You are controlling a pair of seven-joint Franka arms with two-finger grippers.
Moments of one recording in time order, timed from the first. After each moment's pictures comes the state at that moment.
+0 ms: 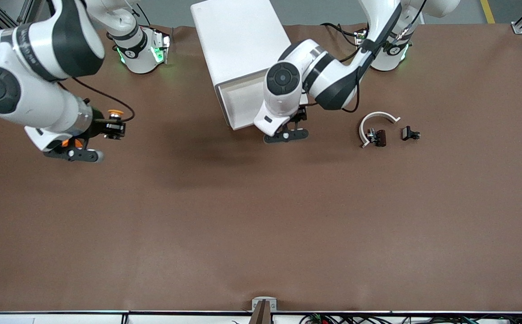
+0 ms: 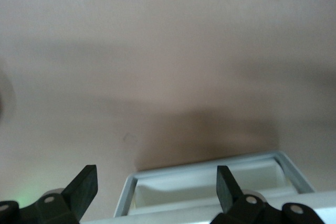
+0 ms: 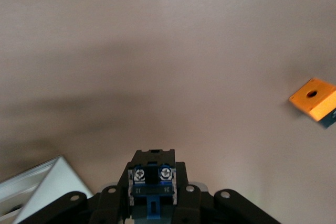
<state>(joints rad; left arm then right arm) -0.70 0.39 -0.14 -1.68 -0.09 1.90 -0.90 0.20 0.12 -0.05 -1.75 0.04 1.62 0.25</state>
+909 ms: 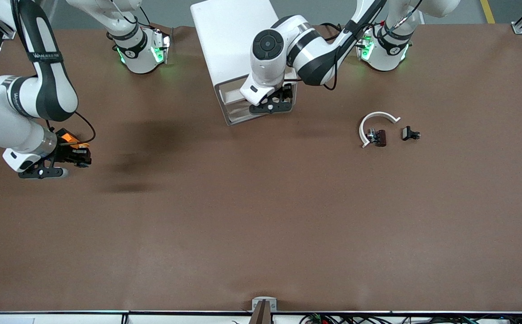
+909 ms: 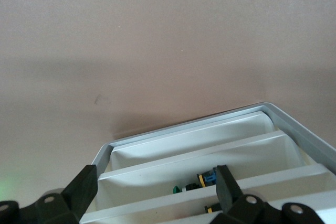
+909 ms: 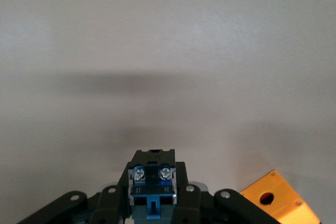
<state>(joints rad) -0.70 0.33 -0.27 -1.83 -0.09 2.03 -0.97 -0.12 0.17 -0.05 -2.18 0.01 2.27 -0.21</state>
